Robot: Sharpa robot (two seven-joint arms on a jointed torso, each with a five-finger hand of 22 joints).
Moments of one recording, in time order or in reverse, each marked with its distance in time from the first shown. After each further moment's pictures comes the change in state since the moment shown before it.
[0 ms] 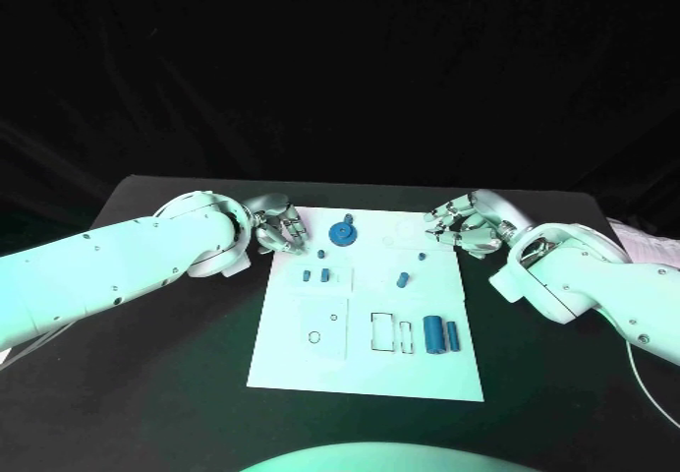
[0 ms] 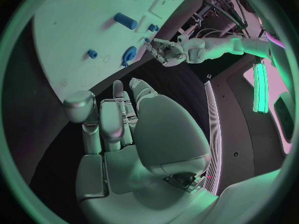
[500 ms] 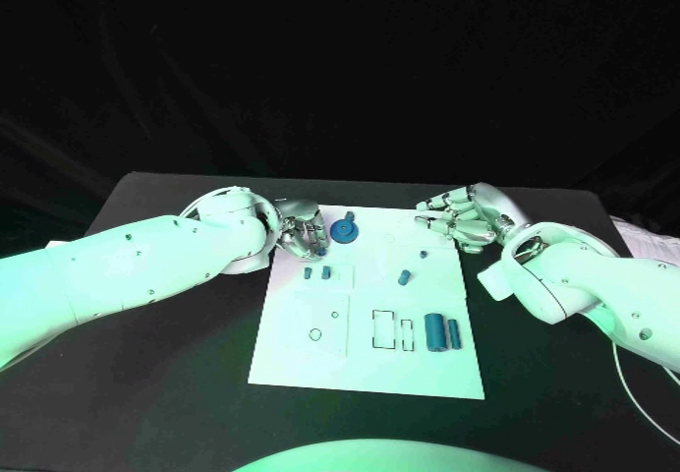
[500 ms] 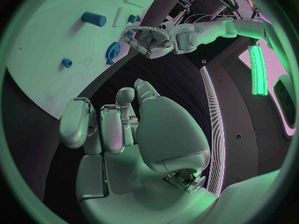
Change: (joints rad) left arm 0.000 0.100 0.000 -0.006 -0.290 0.100 -0.066; left_hand 0.000 -0.008 -0.008 0.017 0.000 0.000 -0.029 -0.017 0.006 0.076 -0.030 0.014 0.003 0.106 -0.031 0.189 0.294 -0.057 0.181 -0.031 0.370 0.296; right arm 0.000 0.015 0.000 0.046 0.240 -0.084 0.057; right_hand -0.086 0.055 -0.119 -0.012 0.024 -0.055 0.001 -0.019 -0.008 0.204 -0.025 0.569 0.511 0.000 -0.008 0.157 0.144 -0.047 0.070 -0.009 0.139 0.201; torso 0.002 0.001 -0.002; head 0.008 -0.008
